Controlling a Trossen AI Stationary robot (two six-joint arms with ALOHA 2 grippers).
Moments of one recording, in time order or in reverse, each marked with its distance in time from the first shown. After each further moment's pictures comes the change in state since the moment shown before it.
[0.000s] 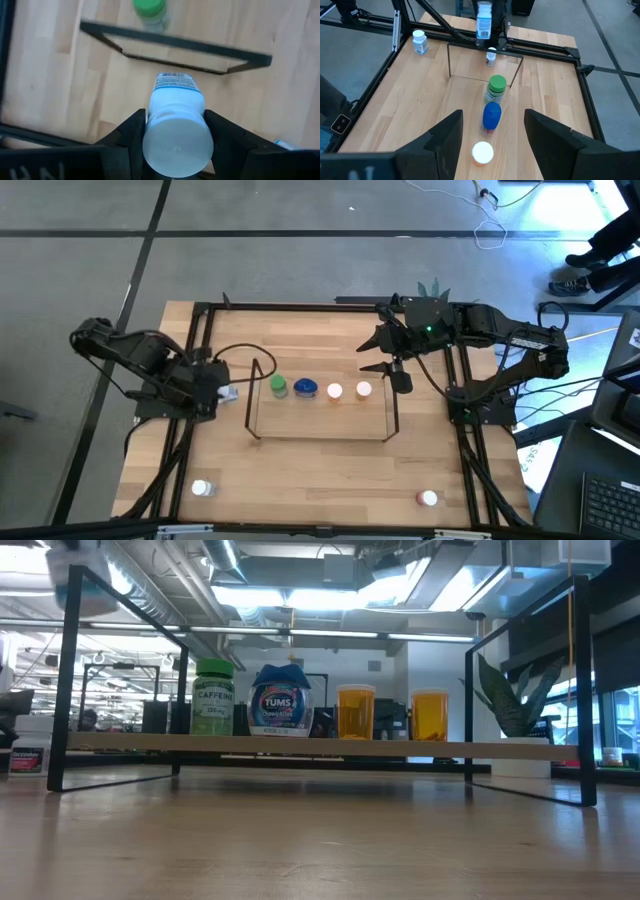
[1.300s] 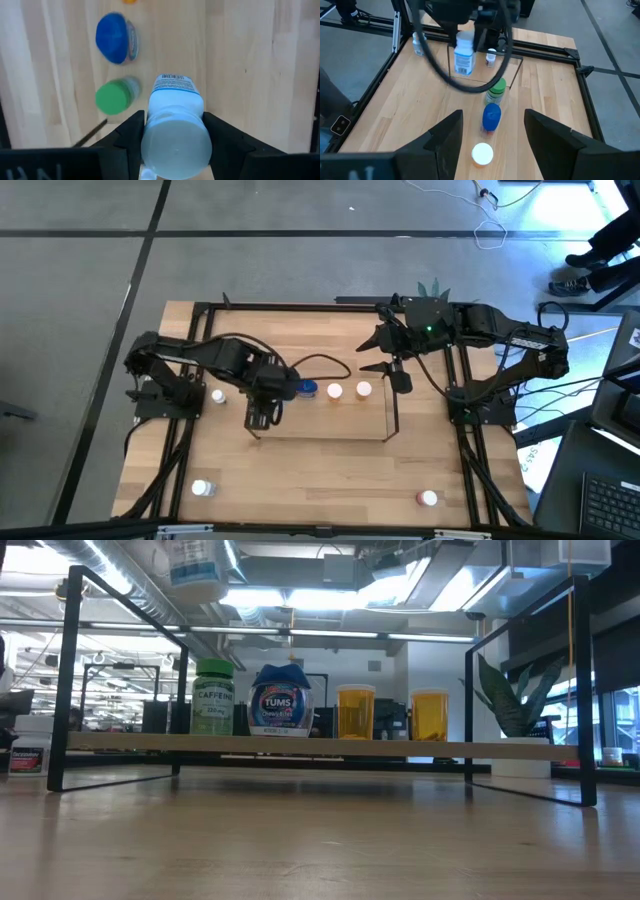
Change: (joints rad) left arm 0.194 0.586 0.532 -0.010 0.153 0.412; right arm 0.000 0.000 0.000 0.006 0.000 0.000
